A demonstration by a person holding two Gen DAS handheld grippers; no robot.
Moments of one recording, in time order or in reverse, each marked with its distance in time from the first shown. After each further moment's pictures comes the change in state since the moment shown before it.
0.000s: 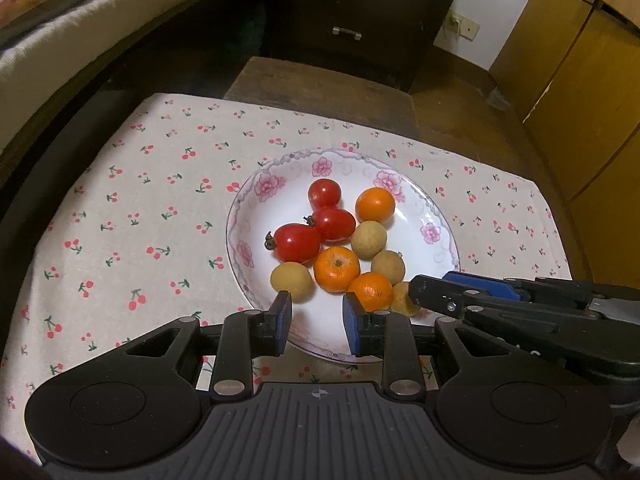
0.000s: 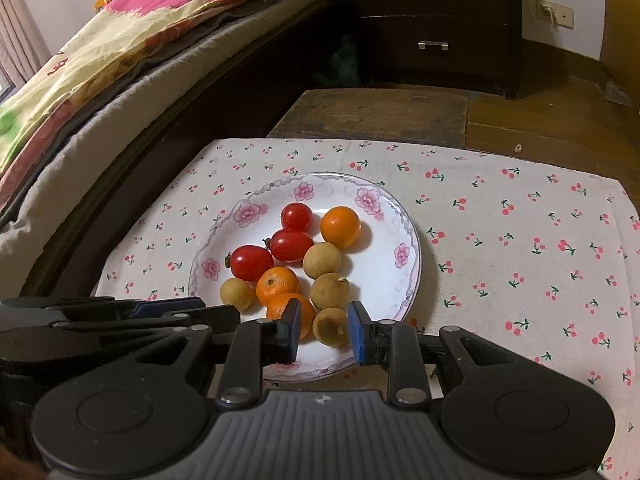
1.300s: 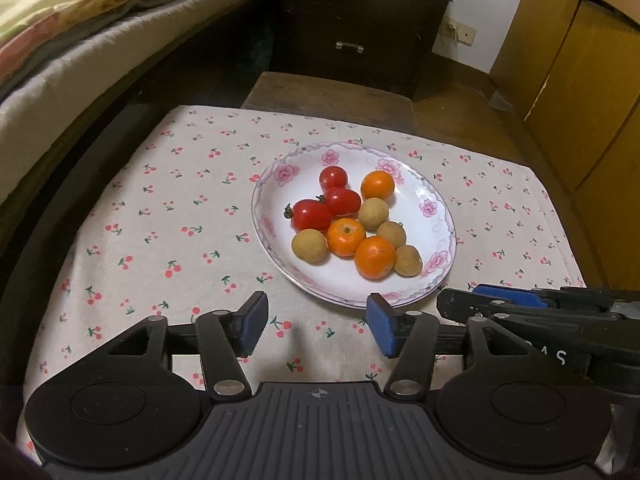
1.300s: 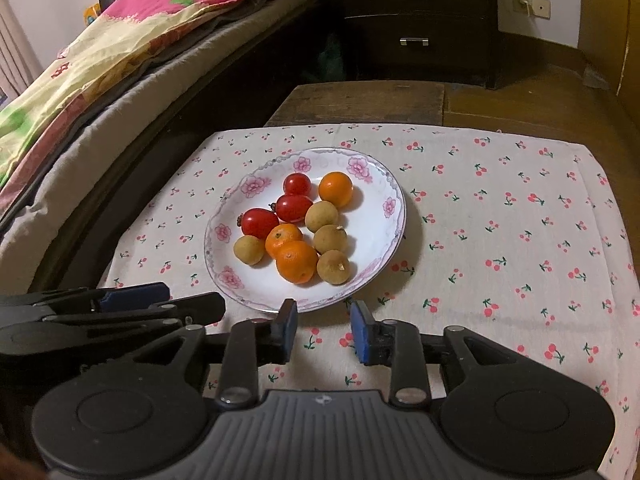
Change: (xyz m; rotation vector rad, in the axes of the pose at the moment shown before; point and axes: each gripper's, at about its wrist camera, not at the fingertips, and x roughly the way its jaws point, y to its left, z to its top) left arm -0.036 -0.004 -0.036 0.048 -0.059 0.059; right arm -0.038 0.008 -0.038 0.045 -0.005 -0.025
